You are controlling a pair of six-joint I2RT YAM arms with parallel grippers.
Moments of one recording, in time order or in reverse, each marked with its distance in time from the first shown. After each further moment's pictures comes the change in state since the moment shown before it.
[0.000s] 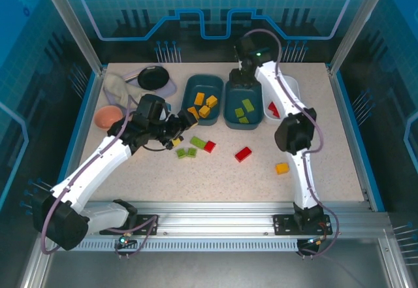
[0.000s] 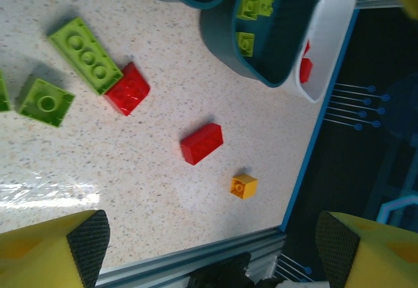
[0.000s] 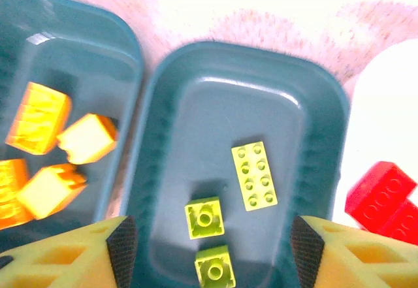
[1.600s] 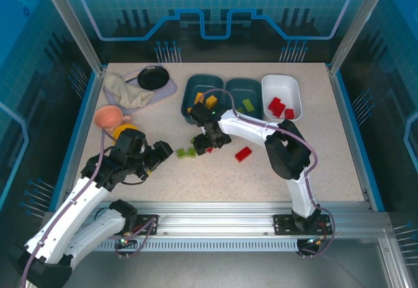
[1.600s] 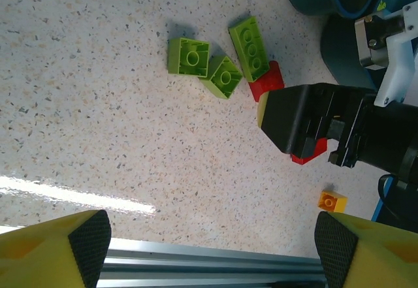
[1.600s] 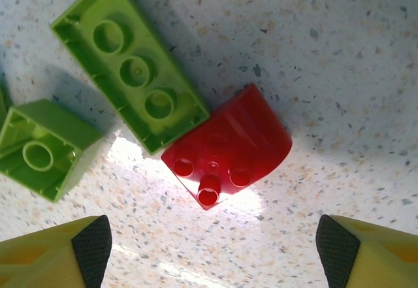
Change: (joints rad) left arm -0.001 -0.442 -0.270 -0.275 -0.210 -0.011; right arm 0.431 -0.154 -0.771 0.249 -0.115 0.229
